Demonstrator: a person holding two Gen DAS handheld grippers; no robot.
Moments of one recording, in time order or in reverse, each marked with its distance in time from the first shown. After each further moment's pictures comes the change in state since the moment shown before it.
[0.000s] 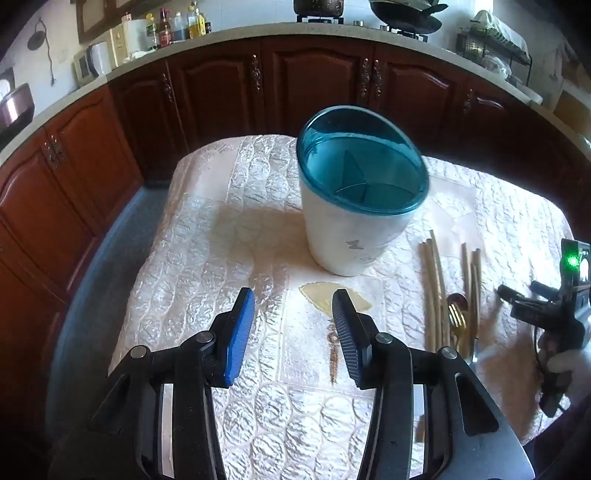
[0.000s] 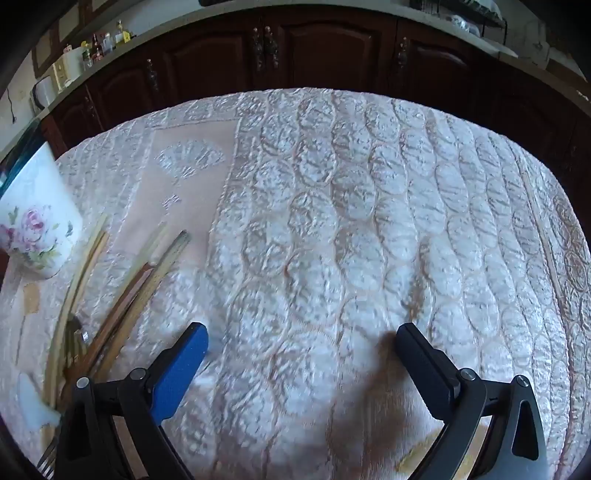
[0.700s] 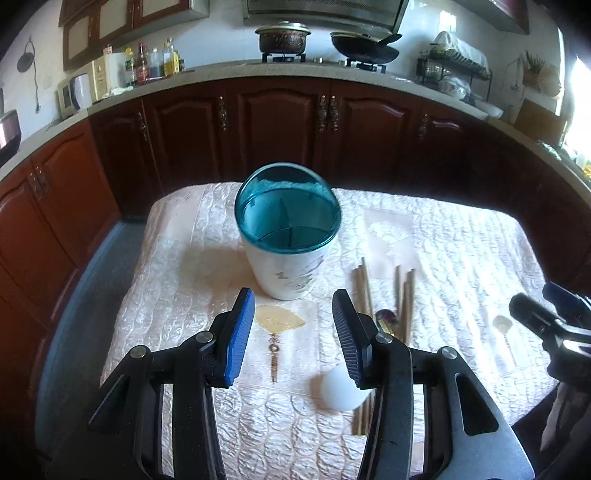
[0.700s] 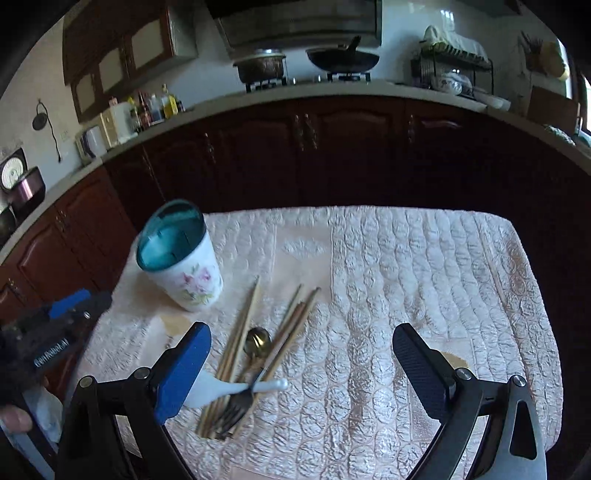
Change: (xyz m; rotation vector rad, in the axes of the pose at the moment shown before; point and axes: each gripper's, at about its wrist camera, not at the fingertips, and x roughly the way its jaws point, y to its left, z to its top) left arm -0.066 -0.035 0.003 0.039 -0.129 -0.111; right arm -0.200 0.076 -0.020 0.028 -0.276 0.088
